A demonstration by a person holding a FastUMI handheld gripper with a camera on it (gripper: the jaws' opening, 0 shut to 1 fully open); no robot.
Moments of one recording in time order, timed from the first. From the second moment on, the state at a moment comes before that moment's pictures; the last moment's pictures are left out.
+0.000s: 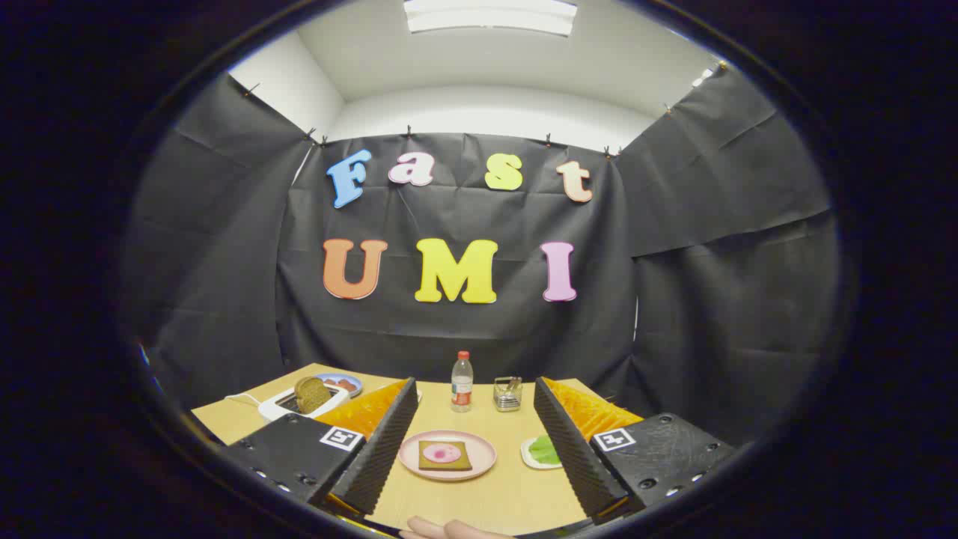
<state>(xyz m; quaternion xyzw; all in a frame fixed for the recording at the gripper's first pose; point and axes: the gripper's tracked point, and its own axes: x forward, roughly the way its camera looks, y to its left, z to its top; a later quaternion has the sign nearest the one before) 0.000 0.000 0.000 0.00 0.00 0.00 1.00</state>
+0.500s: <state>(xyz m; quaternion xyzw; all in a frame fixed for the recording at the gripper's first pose) 0.002 -0.025 -0.006 0.01 0.01 0.00 1.00</state>
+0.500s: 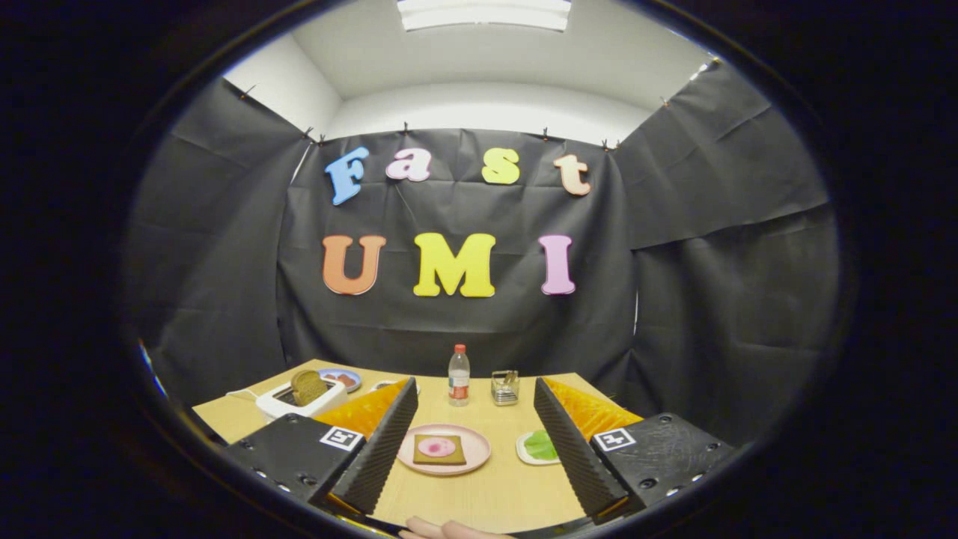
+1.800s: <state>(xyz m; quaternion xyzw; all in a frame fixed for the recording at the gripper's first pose) 0.136 -0.131 -0.087 0.01 0.07 -0.01 1.00</state>
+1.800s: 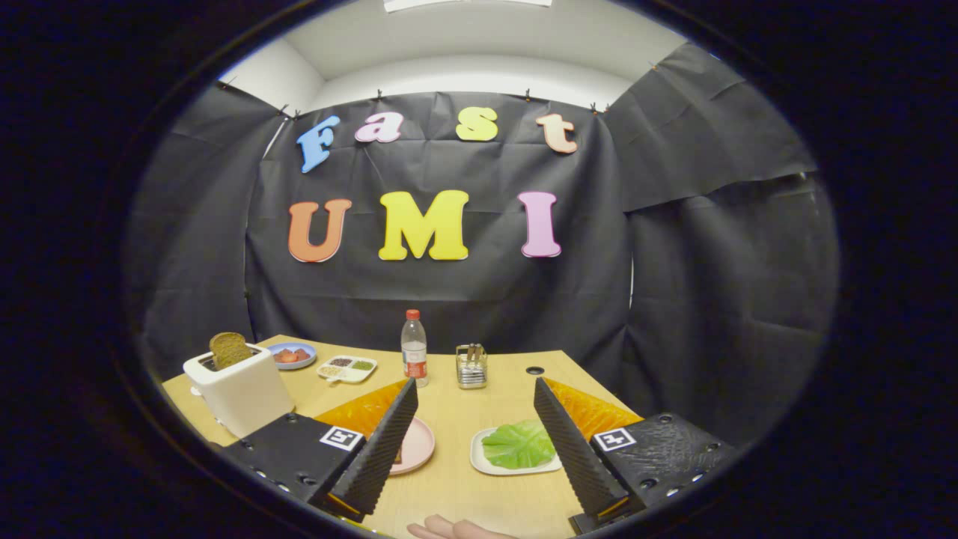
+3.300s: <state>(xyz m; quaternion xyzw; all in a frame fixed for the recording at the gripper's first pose) 0.299 -0.246 -0.319 0.06 0.39 -0.06 0.92</state>
